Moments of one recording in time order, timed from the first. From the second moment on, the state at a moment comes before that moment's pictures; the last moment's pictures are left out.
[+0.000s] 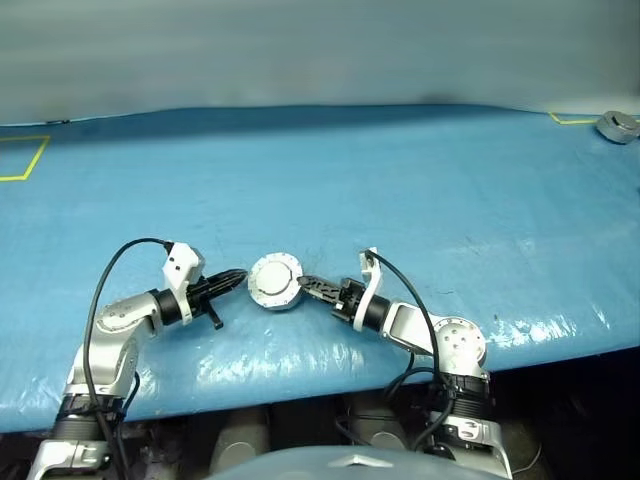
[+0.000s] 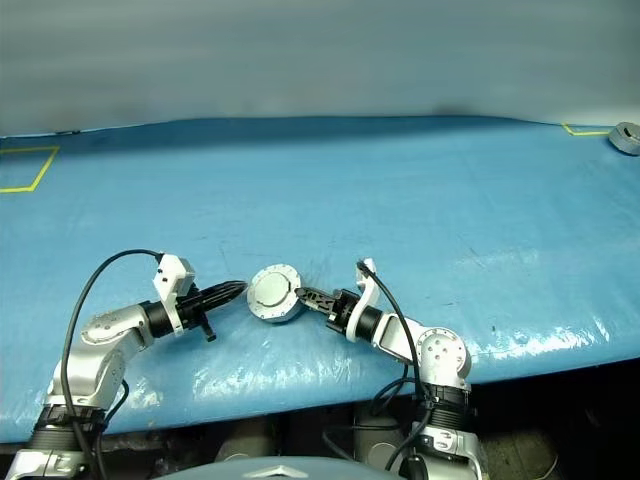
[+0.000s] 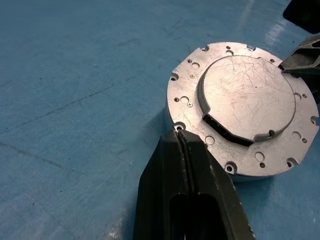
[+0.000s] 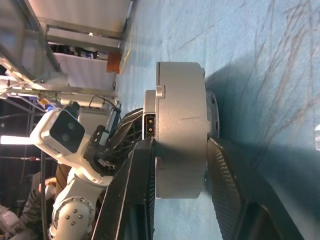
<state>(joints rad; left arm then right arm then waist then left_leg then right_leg) -0.05 0.52 0.08 0.00 -0.41 0.29 -0.90 -0.22 0.08 -0.26 -0.02 0.99 1.25 0.24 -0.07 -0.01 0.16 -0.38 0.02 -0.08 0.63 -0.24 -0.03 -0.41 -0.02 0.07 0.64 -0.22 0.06</state>
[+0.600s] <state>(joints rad) -0.03 0.37 0.21 -0.09 -0.68 0.43 -0.79 -0.27 0.12 -0.41 0.05 1.26 1.17 0.05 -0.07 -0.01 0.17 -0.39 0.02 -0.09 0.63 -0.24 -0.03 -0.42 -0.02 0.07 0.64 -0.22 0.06</state>
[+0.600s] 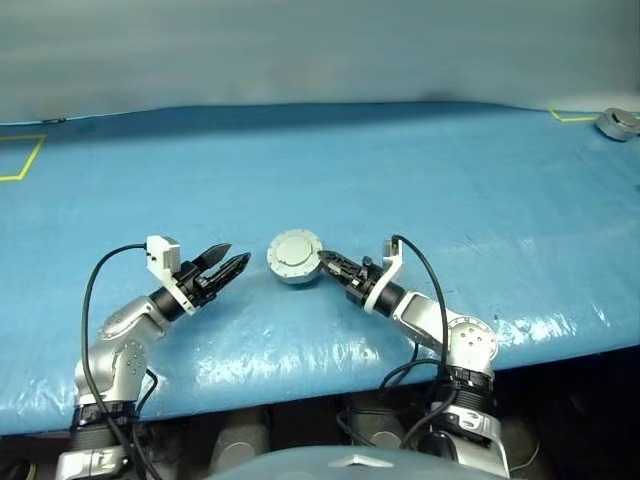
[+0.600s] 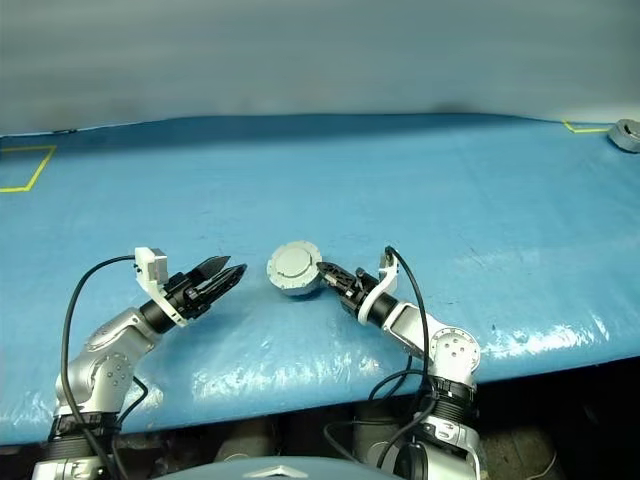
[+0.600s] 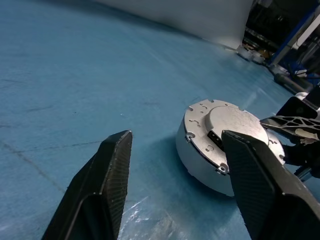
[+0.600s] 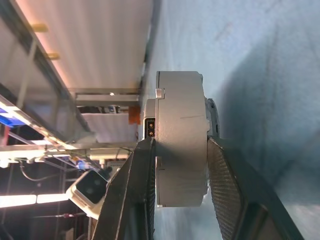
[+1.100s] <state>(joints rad) -0.03 0.20 0.28 -0.21 -1.01 0.53 -0.68 -0.32 0.13 -0.30 -0.06 1.56 1.07 -0.05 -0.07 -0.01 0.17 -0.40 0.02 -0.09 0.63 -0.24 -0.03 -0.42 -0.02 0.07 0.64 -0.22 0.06</state>
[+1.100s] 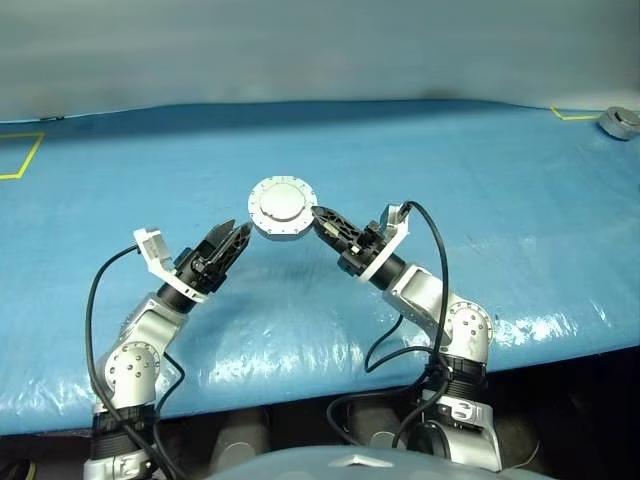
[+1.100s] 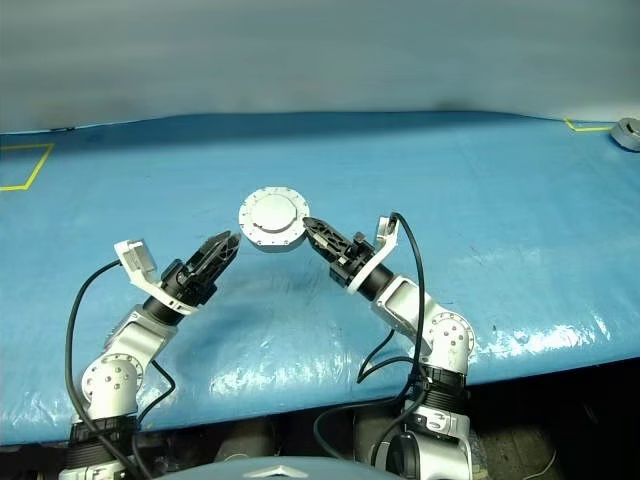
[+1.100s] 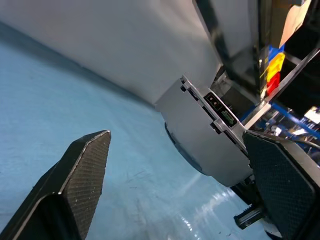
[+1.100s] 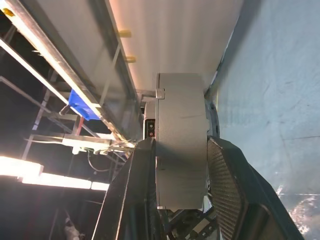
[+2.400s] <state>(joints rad) -0.10 0.04 0.25 -0.20 -1.33 0.67 -0.35 -0.28 0.01 -0.12 -0.13 1.63 0.96 -0.04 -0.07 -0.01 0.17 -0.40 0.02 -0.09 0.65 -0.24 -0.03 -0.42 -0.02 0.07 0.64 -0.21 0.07</state>
